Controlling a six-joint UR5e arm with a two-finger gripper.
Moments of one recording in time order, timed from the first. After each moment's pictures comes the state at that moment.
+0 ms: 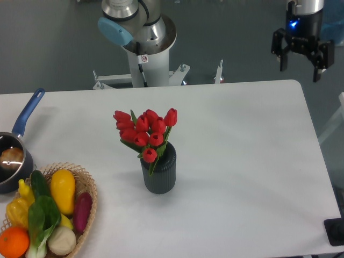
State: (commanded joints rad) arm 3.03 -1.61 -1.71 -1.03 1.32 1.85
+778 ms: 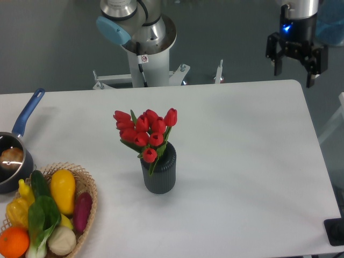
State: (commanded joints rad) arm 2.99 -1.61 -1.71 -1.02 1.29 1.85
